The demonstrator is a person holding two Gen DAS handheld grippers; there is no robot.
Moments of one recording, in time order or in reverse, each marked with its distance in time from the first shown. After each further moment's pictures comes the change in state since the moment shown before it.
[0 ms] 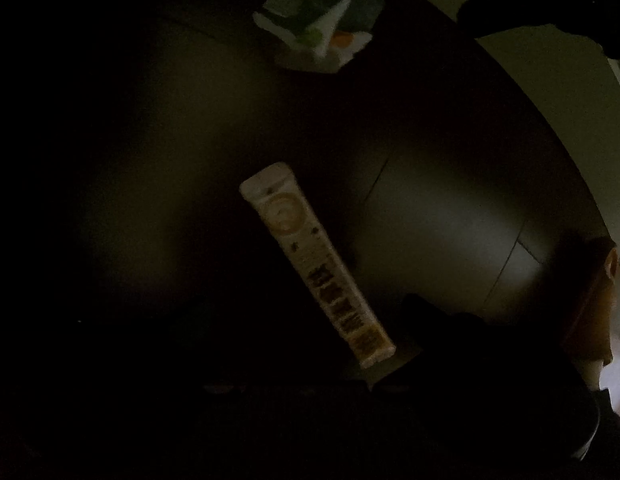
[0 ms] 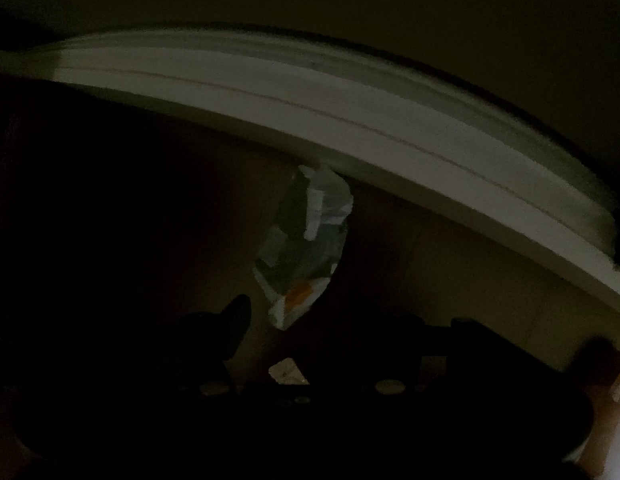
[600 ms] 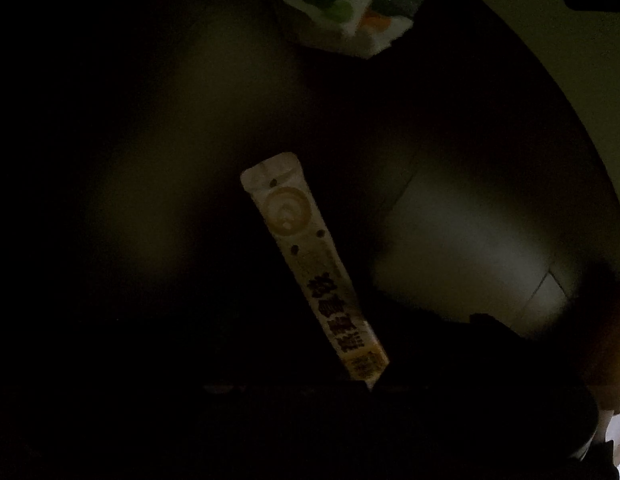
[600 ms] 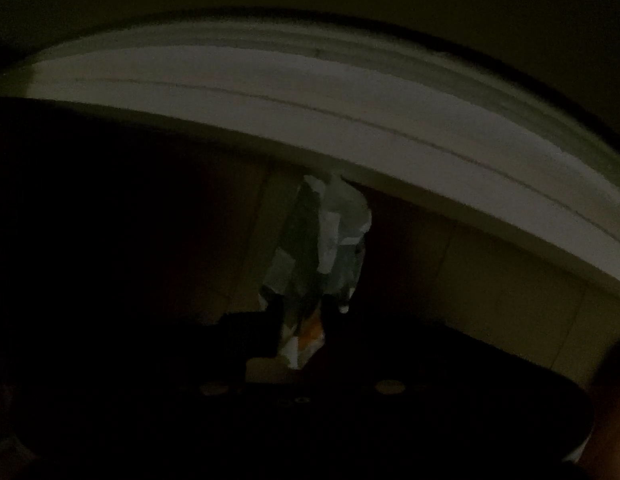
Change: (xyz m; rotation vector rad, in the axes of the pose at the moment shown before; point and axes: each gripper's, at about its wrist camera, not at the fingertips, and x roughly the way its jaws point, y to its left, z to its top) left arm 0.018 -0.009 -0.010 -0.118 0.012 0.096; right arm 0.026 0.002 0.018 0.045 0.009 0.020
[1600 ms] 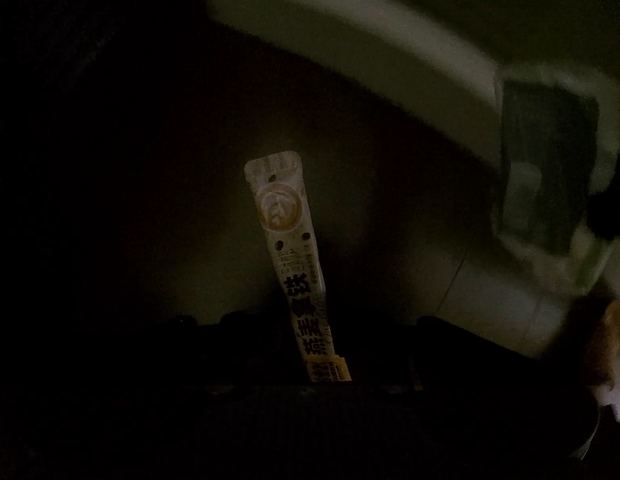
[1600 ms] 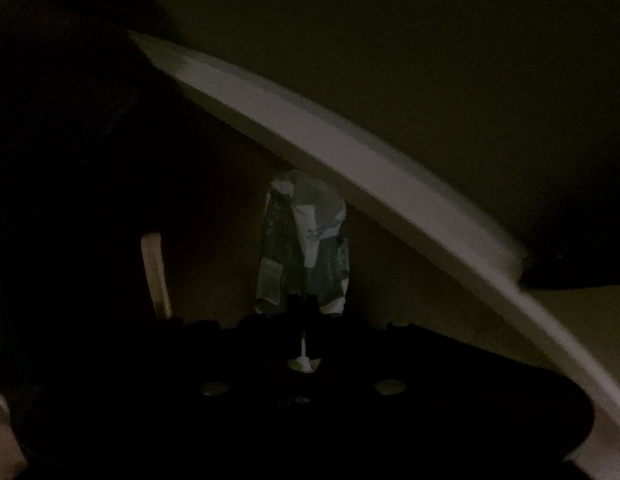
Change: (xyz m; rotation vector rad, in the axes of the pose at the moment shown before) left arm -0.186 0.096 -0.005 0.087 -0.300 0.038; right arm -0.177 0.046 -0.096 -0.346 -0.202 -0.053
